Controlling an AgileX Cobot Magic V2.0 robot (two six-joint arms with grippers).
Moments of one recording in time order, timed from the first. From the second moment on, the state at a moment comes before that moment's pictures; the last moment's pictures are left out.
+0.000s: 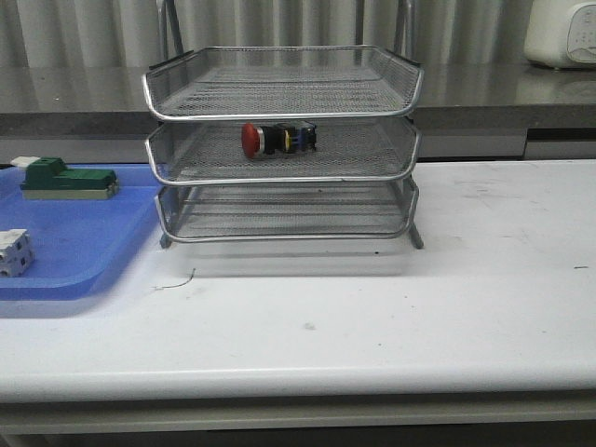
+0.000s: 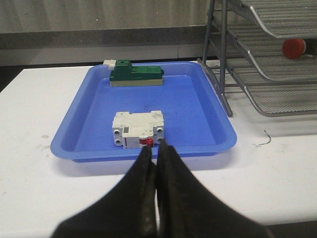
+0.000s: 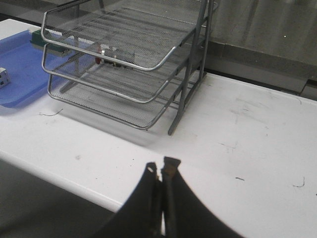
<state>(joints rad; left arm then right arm) -0.08 -0.01 0.01 0.02 0.24 0.00 0.38 0.24 -0.43 -0.01 0.52 -0.04</state>
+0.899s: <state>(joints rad) -0.08 -0.01 0.01 0.02 0.24 0.00 0.03 0.00 0.01 0.07 0.24 -0.04</state>
